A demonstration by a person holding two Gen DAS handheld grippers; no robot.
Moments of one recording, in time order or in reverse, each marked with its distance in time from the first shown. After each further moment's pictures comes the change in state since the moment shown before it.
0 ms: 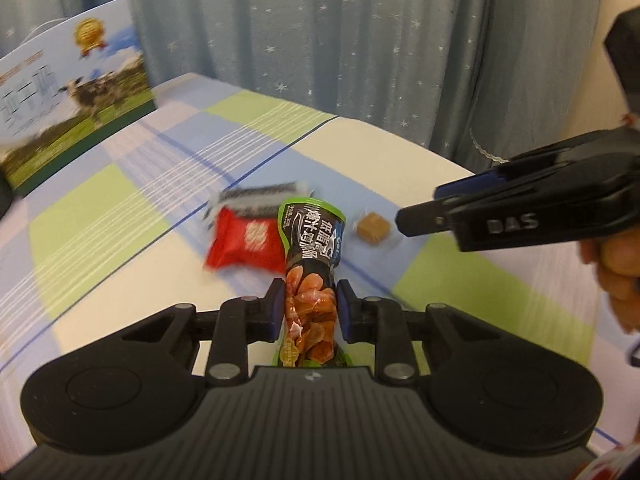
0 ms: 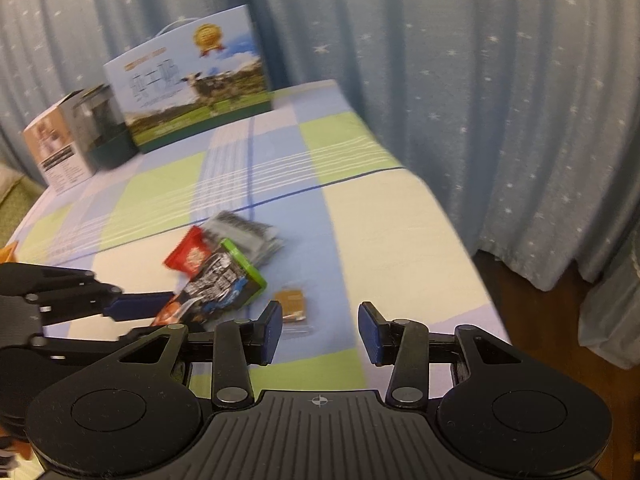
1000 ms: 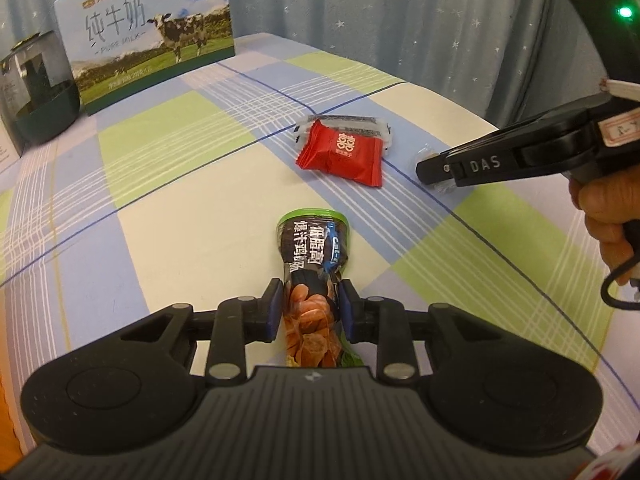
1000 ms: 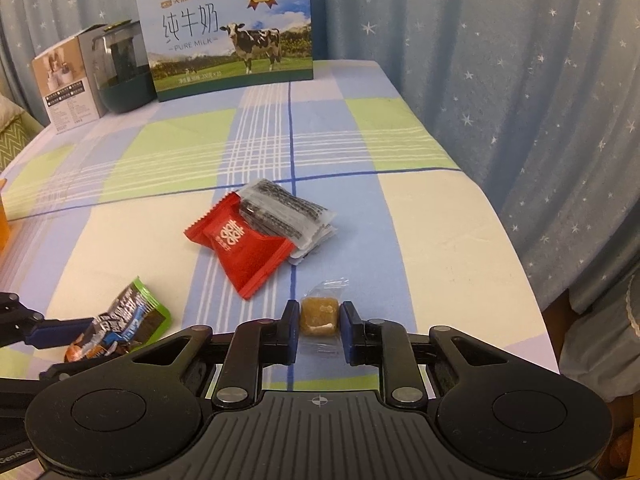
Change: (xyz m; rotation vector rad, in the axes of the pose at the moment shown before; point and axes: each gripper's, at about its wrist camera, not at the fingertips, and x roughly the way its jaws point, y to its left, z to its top) left arm -0.025 0.031 -0.055 -0.146 0.043 0.101; right arm 0.034 0.046 0.004 -0.122 0.062 -0.051
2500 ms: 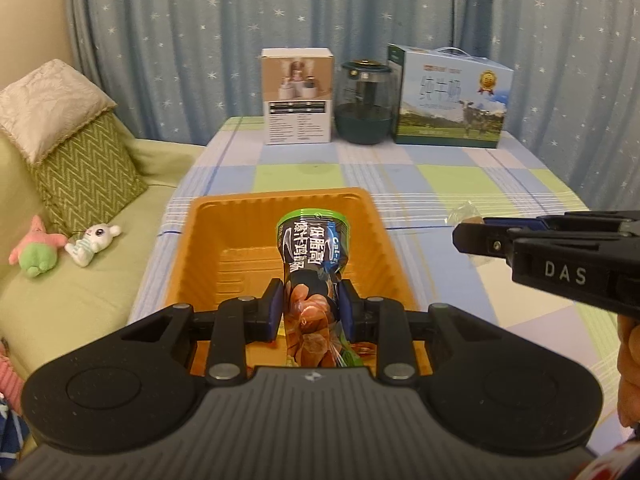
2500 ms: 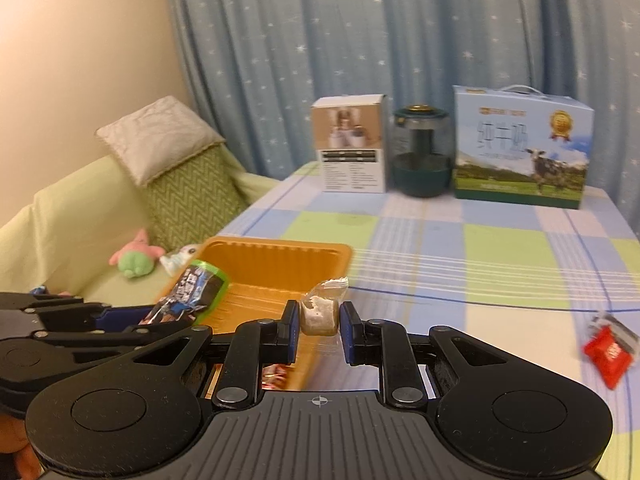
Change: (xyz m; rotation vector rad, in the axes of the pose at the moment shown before) left arm -0.233 0.163 -0.090 -0.429 -0.150 0.454; right arm -0.090 0.287 0.010 -0.225 -0.193 0.446
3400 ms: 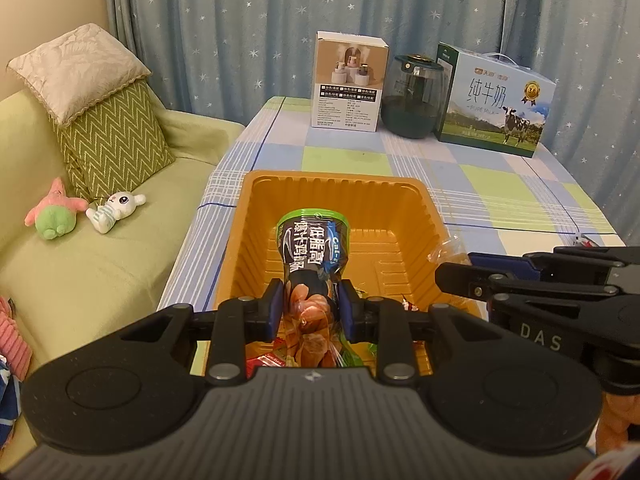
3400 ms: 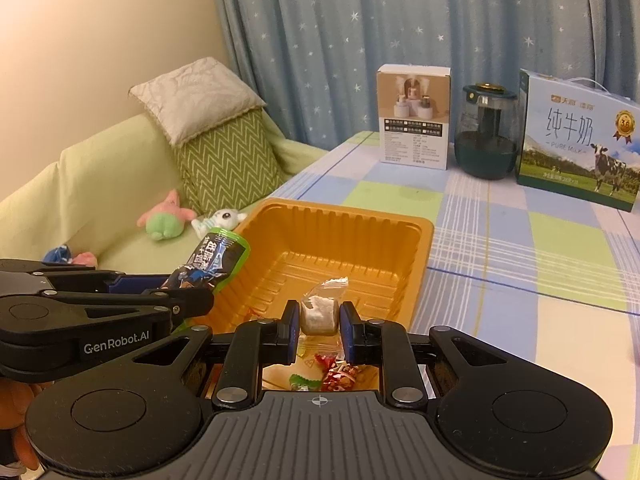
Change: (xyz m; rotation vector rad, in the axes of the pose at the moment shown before) left arm 0.004 0.044 -0.009 -0.108 0.042 0.038; right arm 0.040 0.044 -0.011 -0.071 0.085 0.065
